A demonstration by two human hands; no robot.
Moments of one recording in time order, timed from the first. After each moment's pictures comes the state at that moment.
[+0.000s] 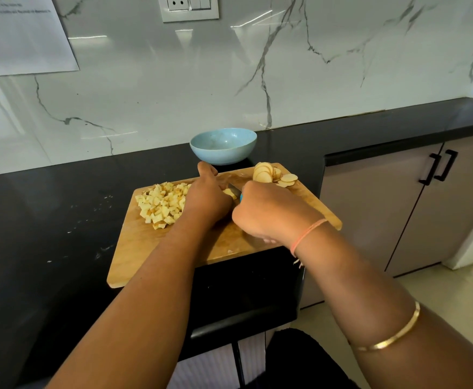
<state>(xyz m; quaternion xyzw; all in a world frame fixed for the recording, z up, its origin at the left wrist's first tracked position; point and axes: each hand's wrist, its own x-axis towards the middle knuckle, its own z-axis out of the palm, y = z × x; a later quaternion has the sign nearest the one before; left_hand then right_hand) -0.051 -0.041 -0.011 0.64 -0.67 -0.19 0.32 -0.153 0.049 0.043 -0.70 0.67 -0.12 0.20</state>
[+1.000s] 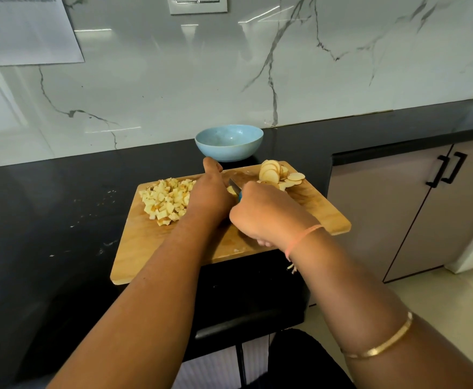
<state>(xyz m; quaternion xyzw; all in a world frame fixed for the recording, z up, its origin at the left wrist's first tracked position) -0.048 -0.037 -0.012 0.62 -0.69 -0.17 0.32 -0.140 0.037 0.032 -0.69 0.67 -0.15 0.22</state>
